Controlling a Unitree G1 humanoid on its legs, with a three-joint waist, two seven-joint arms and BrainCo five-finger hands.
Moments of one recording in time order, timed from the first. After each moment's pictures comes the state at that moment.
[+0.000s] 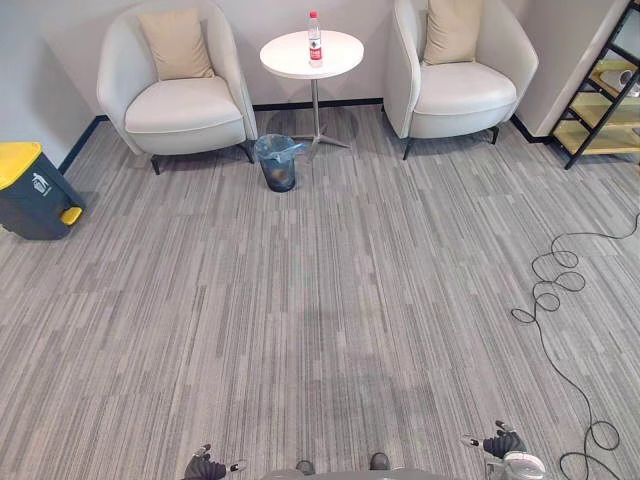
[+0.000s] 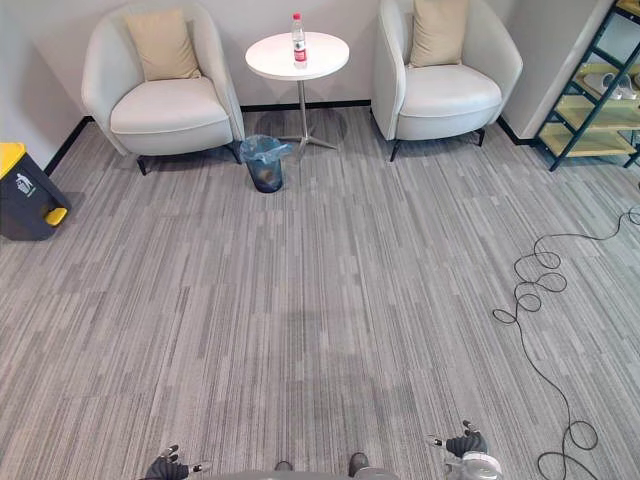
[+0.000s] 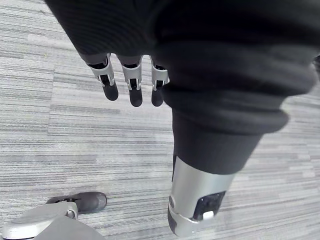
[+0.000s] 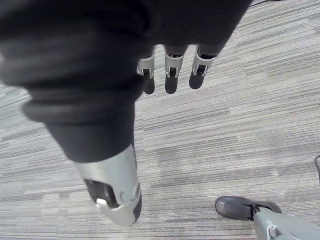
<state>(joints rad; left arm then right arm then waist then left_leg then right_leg) 0.14 0.16 0.23 1.07 0.12 -0.05 0.06 0.04 -0.23 -0.31 1.08 -0.12 -0.04 -0.08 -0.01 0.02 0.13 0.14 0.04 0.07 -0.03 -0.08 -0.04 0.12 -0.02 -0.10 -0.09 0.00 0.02</state>
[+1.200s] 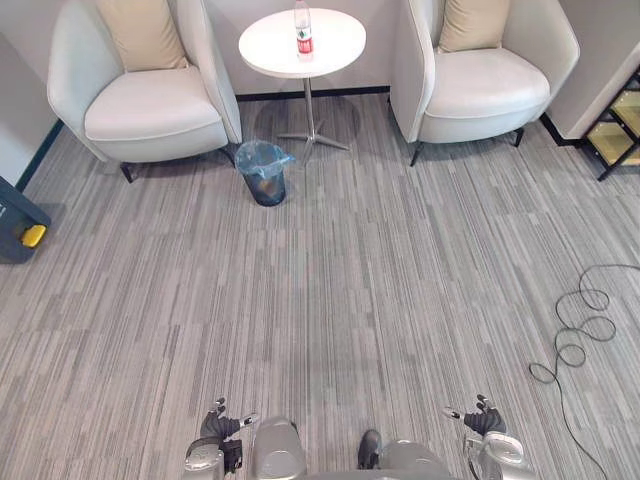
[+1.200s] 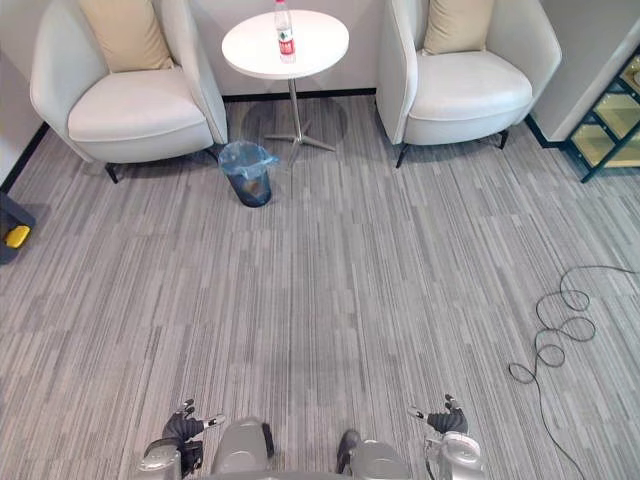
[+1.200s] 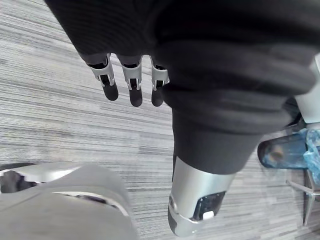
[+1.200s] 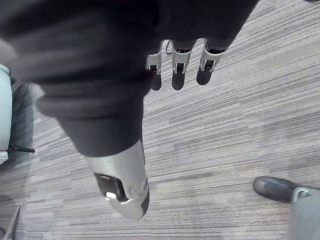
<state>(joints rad) 0.07 0.09 0.25 0.93 0.07 -0.05 0.07 0.02 -0.13 -0.32 0.92 -0.04 -0.04 -0.11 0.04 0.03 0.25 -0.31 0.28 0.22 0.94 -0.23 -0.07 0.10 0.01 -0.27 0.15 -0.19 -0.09</state>
